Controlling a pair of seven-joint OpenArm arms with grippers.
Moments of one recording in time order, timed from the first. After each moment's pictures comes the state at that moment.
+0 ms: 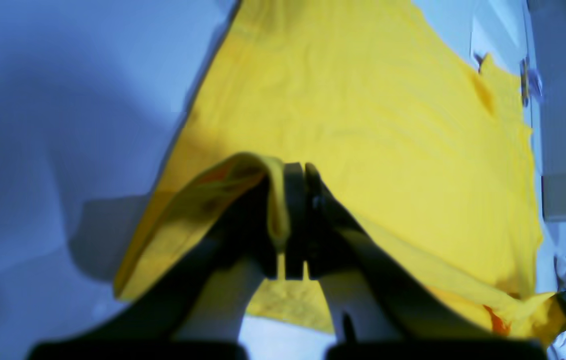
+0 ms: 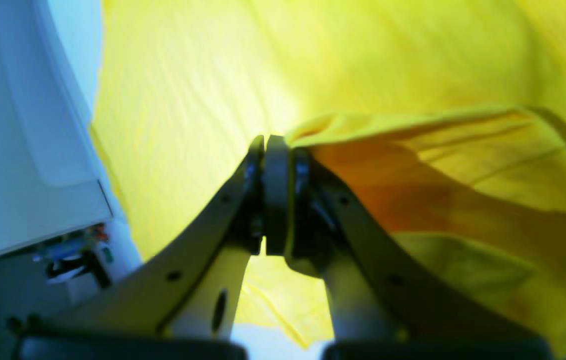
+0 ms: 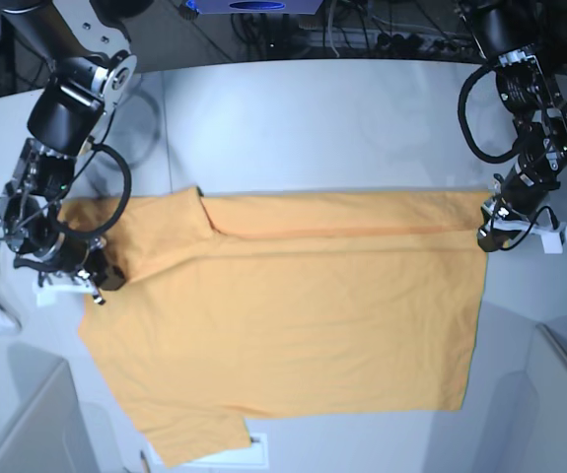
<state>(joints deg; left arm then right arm) 5.5 -14.6 -30.0 89.8 -50.0 -4.2 48.6 19.7 7.8 31.1 65.3 41.7 1.3 -64.6</state>
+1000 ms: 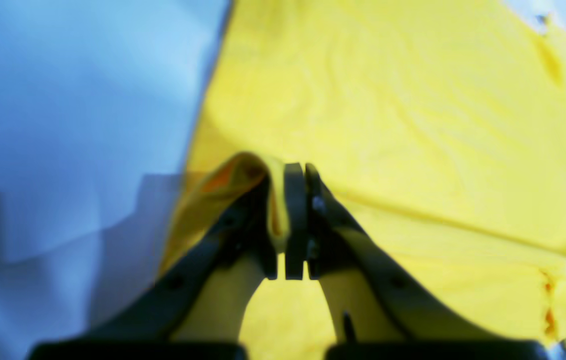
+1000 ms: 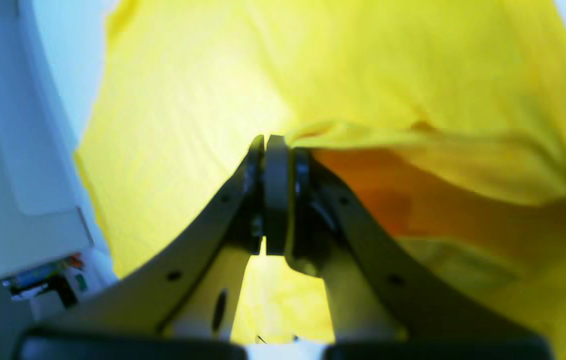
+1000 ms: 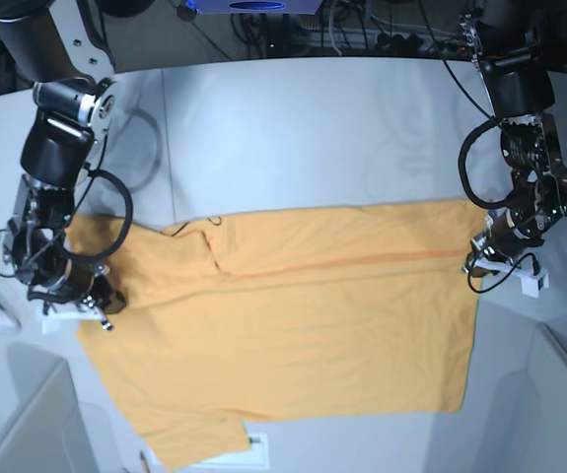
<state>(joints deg) -8.5 -20.2 -18.9 72.2 -43.0 -4.2 48.6 26.8 10.5 23.9 54.8 39.2 1.1 -56.2</state>
